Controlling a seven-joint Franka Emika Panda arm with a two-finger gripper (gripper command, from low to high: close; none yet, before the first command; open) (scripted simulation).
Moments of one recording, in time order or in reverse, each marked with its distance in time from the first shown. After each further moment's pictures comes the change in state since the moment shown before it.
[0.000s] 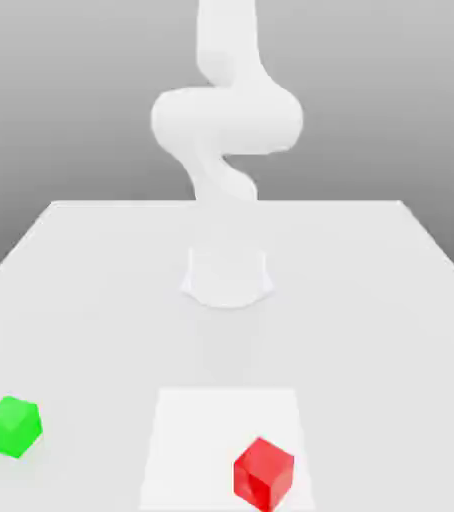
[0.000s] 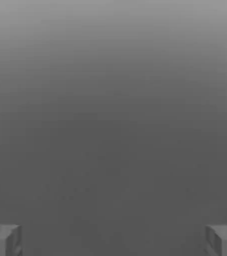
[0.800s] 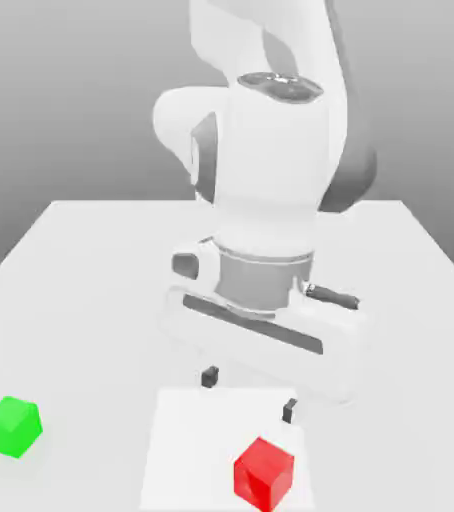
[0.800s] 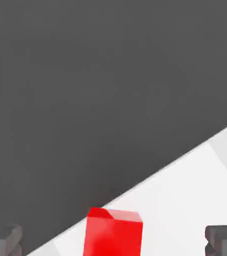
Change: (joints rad) arm -0.138 0.861 0.195 -0.154 -0.124 0.324 0.713
